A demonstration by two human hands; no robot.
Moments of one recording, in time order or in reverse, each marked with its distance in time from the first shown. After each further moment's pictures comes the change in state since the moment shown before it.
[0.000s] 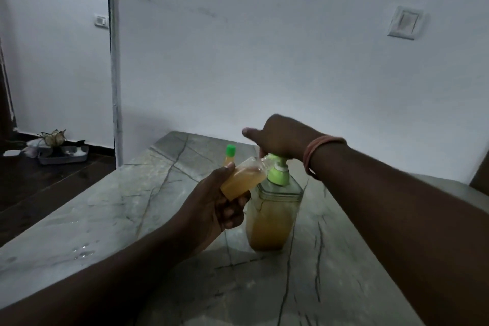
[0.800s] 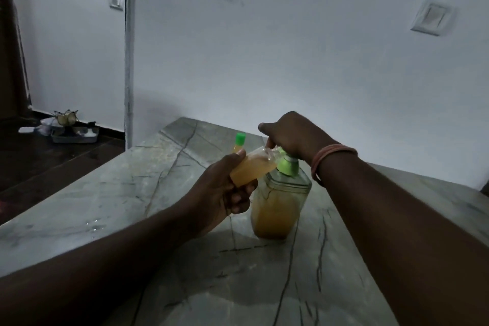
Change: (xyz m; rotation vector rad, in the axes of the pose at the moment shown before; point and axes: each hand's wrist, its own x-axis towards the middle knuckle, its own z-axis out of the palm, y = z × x) left_hand 0.000 0.000 -0.001 0.038 0.010 0.005; right_hand -0.008 0.001 0.008 0.120 -0.003 0.071
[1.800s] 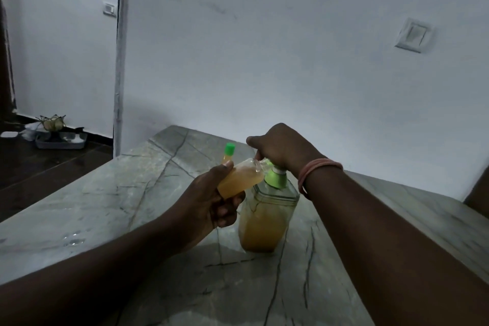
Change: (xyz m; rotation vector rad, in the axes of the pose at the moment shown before) left_hand 0.000 0.002 0.006 0.007 0.026 0.003; right_hand 0.005 0.003 0.001 0.018 0.022 0.023
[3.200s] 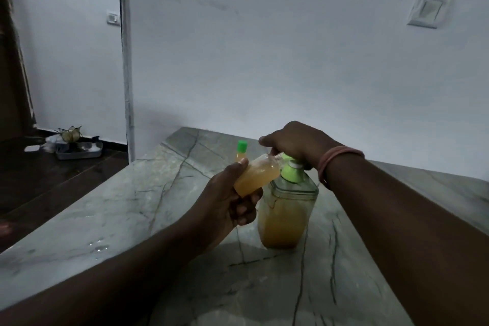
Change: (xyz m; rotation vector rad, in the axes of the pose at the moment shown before) left_hand 0.003 -0.003 -0.006 -0.006 -0.052 0.042; right_hand -0.001 0.002 -0.002 0.005 -0.106 0.080
